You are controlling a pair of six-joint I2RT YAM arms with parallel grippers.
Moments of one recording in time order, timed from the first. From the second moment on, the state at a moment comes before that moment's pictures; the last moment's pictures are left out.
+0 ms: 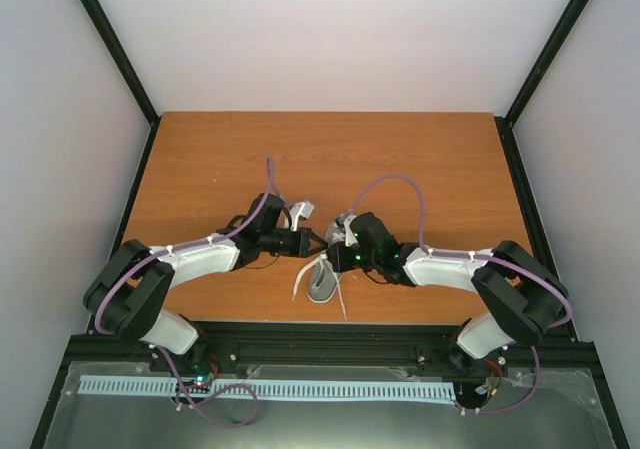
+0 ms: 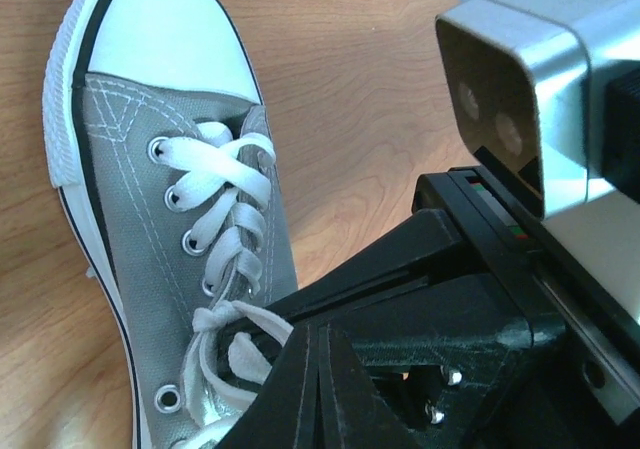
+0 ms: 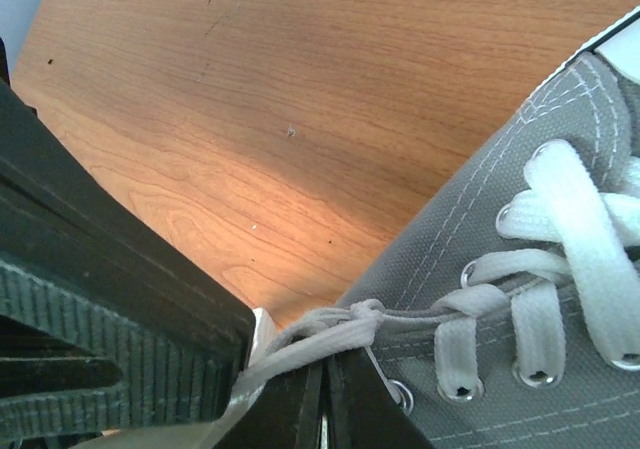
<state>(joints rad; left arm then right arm) -0.62 1.47 0.66 0.13 0.62 -0.63 0.81 1.51 0.63 0.18 -0.25 0.59</state>
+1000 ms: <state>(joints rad) -0.57 1.50 0.75 -0.12 0.53 -0.58 0.81 1.51 0.60 0.21 -0.24 0.59</state>
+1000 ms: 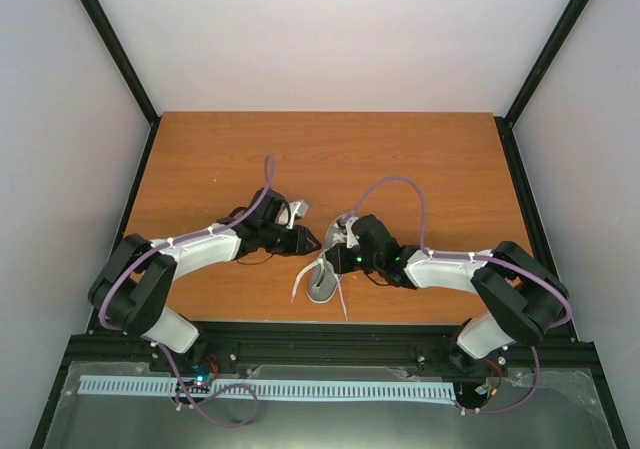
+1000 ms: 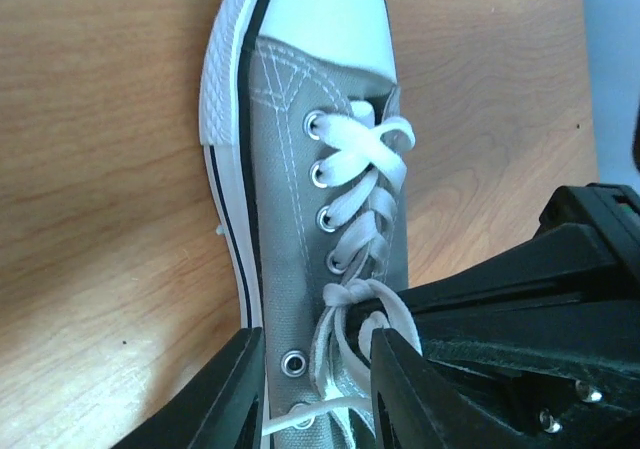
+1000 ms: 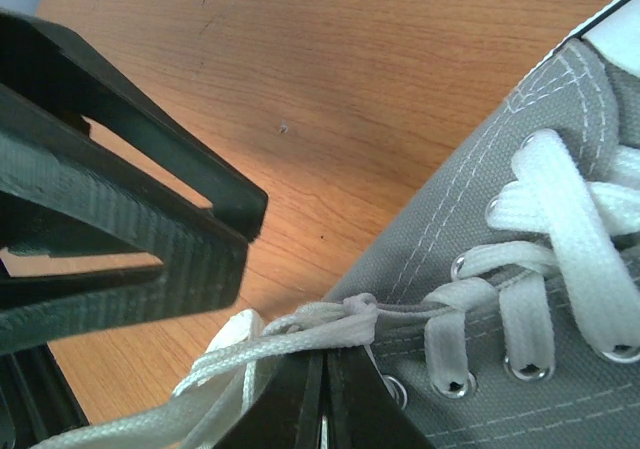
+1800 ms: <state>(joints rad) -0.57 1.57 0.75 -0.08 0.69 -0.58 0.81 1.51 0.60 0.21 -0.24 0.59</state>
